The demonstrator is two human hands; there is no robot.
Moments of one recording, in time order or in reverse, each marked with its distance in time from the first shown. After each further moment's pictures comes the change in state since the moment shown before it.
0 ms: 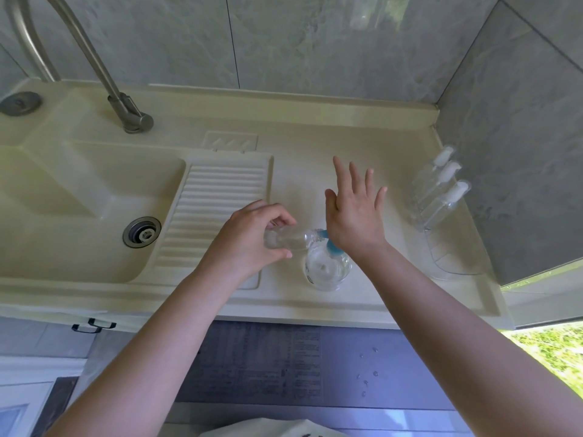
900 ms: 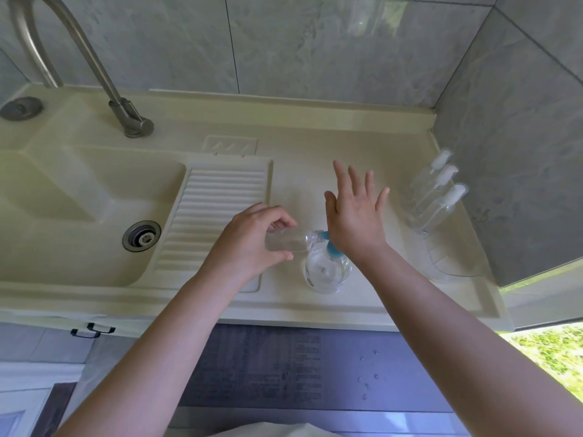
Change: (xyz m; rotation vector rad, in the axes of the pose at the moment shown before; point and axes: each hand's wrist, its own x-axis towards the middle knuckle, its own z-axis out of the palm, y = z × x) left_hand -0.001 0.000 0.001 -0.031 0.030 0.008; right_hand -0.001 -0.001 -0.002 -0.043 0.020 -0.009
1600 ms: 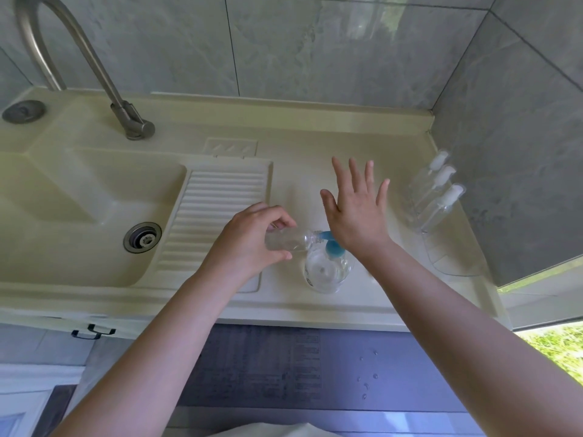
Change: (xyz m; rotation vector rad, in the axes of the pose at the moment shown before) left_hand -0.001 0.004 -0.002 0.020 -0.007 -0.003; right_hand 0.006 0.006 -0.007 -0.063 0.029 -0.069
